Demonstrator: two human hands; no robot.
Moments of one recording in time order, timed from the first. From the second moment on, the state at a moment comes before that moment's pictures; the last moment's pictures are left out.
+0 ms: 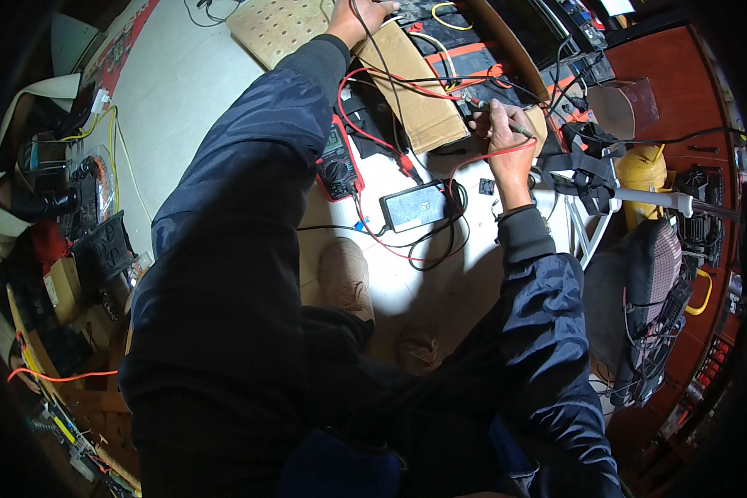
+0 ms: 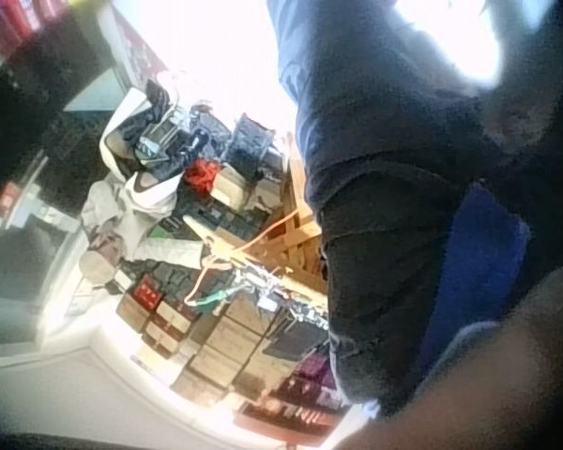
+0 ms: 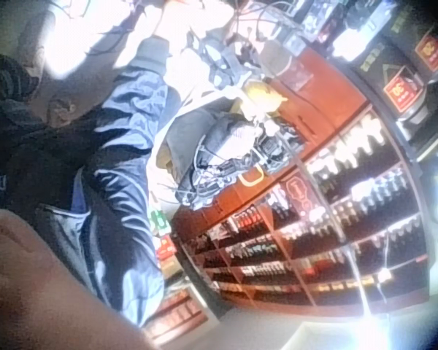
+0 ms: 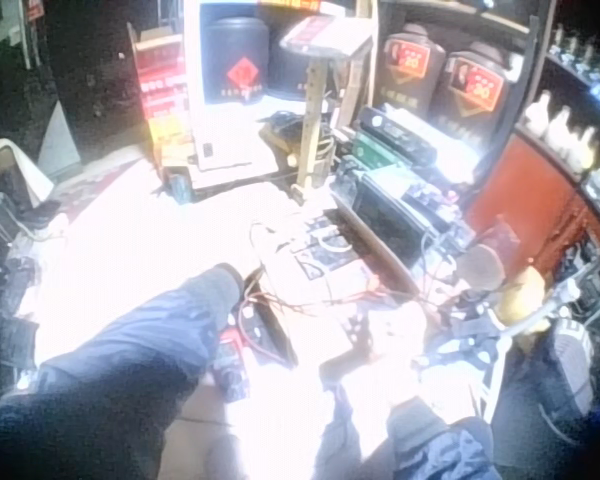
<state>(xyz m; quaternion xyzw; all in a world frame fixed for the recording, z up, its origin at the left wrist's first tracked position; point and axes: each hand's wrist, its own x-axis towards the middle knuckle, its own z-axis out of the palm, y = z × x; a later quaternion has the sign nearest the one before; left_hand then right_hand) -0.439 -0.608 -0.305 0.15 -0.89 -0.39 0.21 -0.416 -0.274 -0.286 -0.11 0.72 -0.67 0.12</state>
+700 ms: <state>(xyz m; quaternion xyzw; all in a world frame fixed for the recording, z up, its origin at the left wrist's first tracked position) -0.439 -0.607 -0.304 0.15 -0.89 -0.38 0.21 -0.417 -0.272 -0.288 -0.12 0.73 -0.67 0.12</state>
